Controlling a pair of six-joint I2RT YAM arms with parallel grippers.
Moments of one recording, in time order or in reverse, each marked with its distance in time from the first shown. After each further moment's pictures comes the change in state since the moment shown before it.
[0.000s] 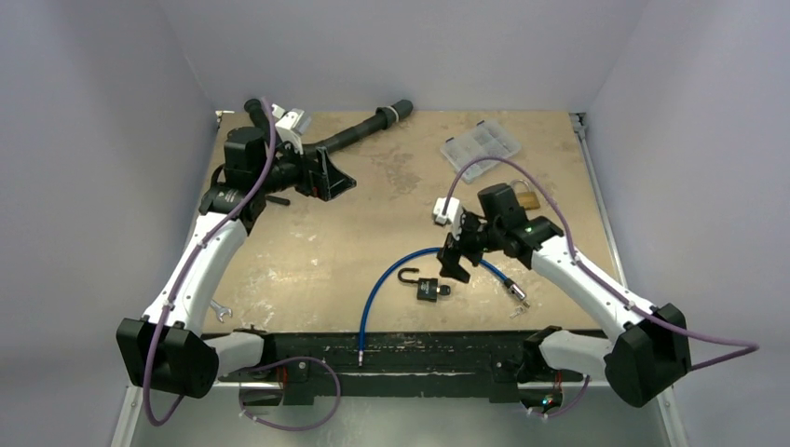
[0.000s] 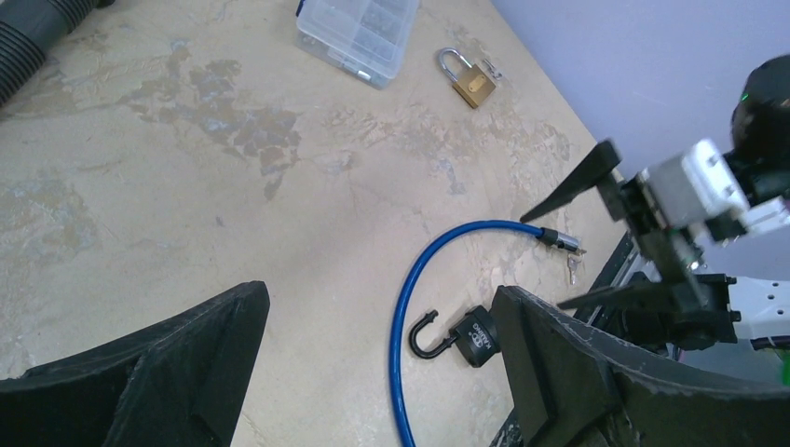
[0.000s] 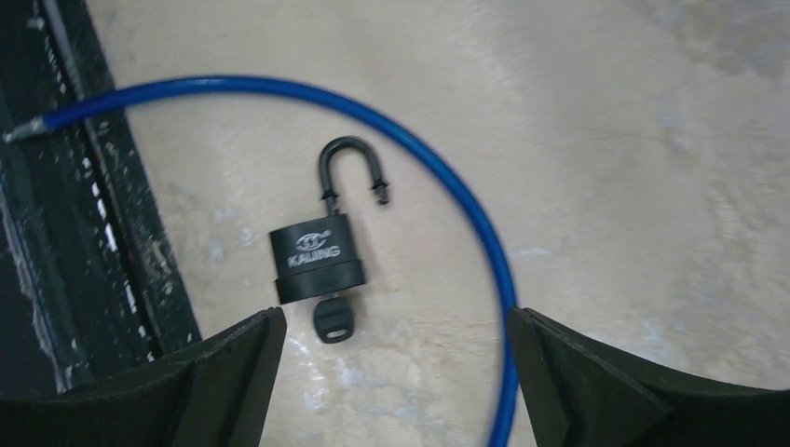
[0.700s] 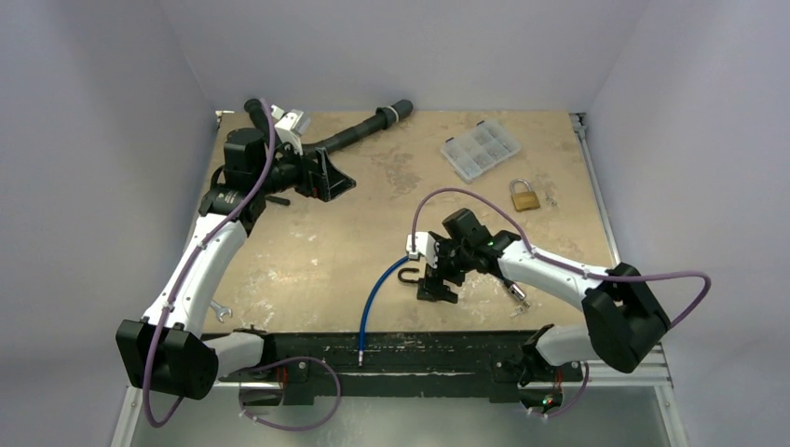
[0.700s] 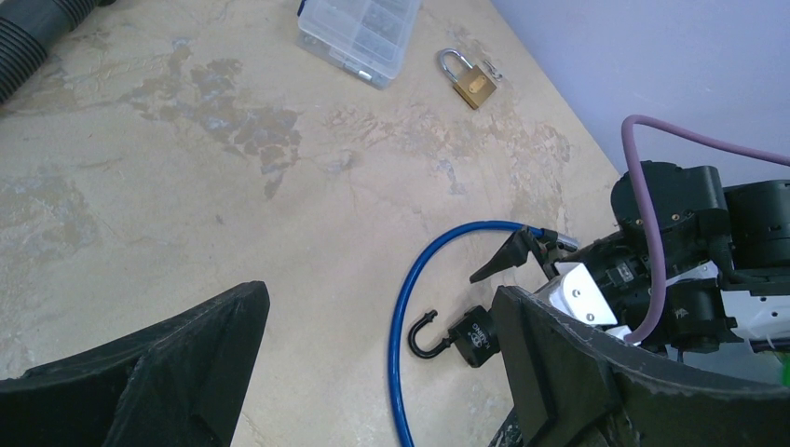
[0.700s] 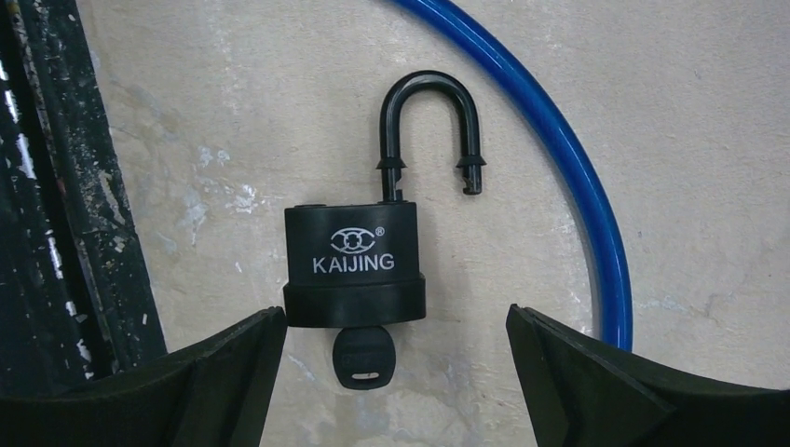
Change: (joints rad) left arm 0.000 -0.011 -0.010 0.003 -0.005 -0.007; right arm 0.204 0.182 -0.146 0.164 0.124 -0.092
